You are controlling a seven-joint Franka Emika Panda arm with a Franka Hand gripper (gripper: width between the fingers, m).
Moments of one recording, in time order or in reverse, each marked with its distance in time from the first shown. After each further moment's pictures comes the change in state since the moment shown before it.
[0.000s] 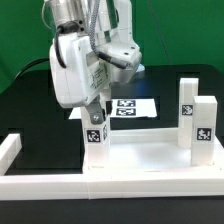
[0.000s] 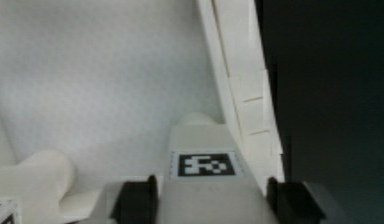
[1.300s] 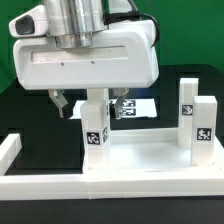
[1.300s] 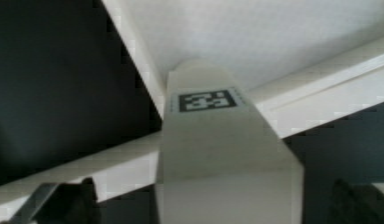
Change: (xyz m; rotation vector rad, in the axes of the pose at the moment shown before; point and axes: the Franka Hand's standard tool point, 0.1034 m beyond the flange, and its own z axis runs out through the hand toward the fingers) arm 0.014 -0.007 -0.005 -0.054 0.047 -1.416
